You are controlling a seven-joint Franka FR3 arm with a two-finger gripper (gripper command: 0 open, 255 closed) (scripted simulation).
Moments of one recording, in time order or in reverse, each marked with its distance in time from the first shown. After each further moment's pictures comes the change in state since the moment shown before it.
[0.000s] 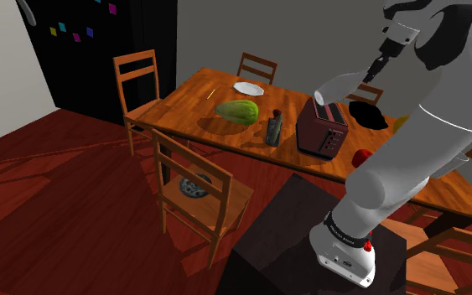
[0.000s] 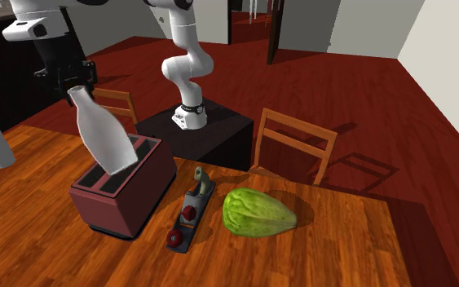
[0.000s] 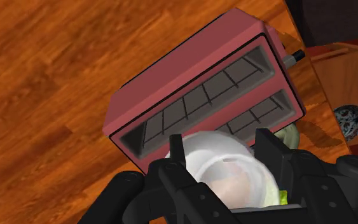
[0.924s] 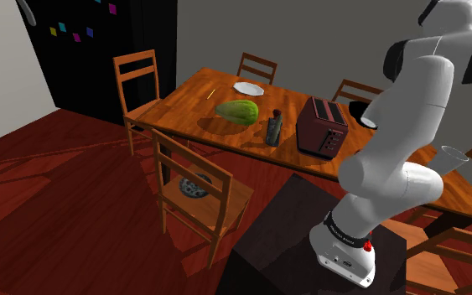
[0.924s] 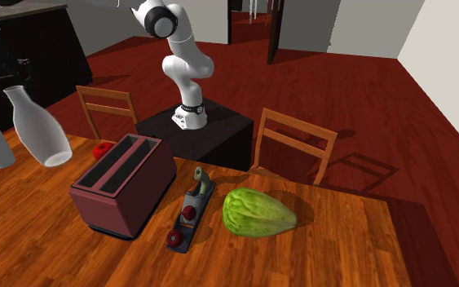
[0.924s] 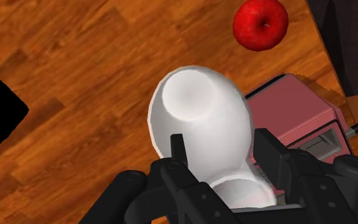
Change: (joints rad) arm -0.457 0.457 -0.086 0.459 0.364 -0.209 -0.445
